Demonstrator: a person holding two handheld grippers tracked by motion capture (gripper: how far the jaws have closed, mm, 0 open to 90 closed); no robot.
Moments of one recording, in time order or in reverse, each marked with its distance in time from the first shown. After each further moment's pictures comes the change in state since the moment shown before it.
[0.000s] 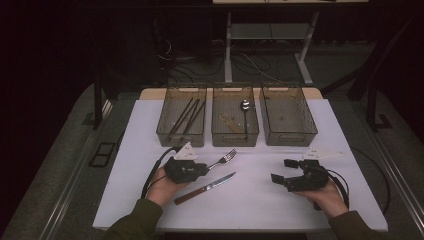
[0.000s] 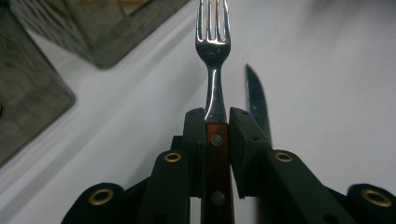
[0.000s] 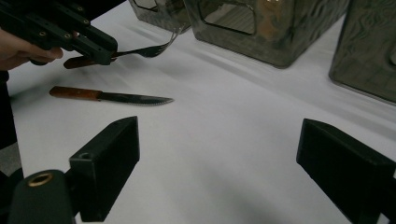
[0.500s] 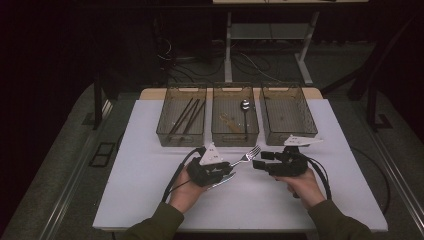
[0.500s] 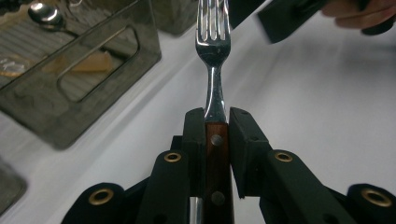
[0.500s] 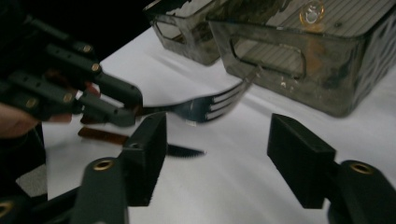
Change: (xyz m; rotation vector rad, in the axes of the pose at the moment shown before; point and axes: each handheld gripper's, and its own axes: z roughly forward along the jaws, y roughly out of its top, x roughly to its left) left arm -0.047 0.042 0.023 -0.073 0.040 0.063; right arm 0.008 0.034 0.042 -0.050 0.108 0.060
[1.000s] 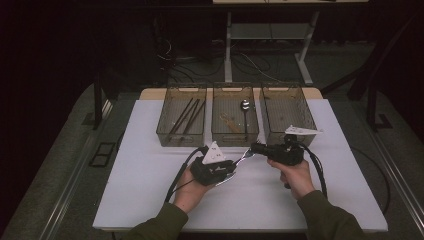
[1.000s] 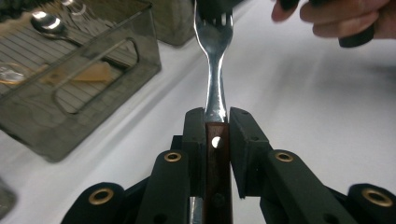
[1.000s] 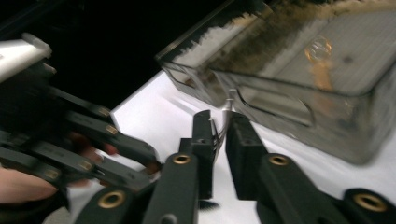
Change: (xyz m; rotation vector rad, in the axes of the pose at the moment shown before) left arm 0.002 0.000 0.006 -0.050 -0.024 -0.058; right arm -0.008 0.021 0.007 -0.114 0.085 0.084
